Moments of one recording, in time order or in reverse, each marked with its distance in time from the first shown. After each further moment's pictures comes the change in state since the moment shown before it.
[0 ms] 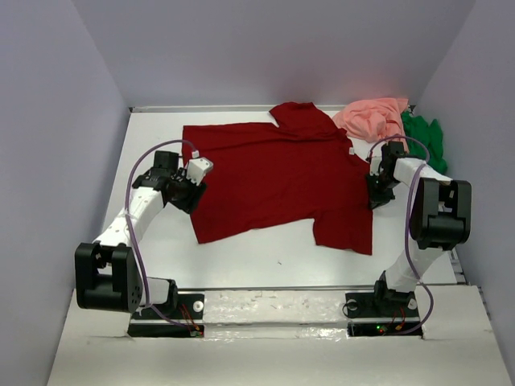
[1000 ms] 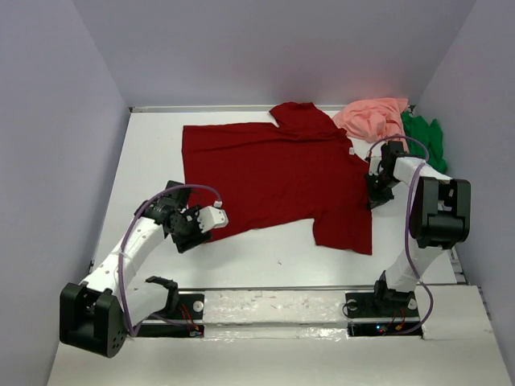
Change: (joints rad) left arm -0.153 -0.269 -0.191 -0.303 -0.036 0.421; right arm 0.000 0.013 0.013 -0.014 -0.029 0.003
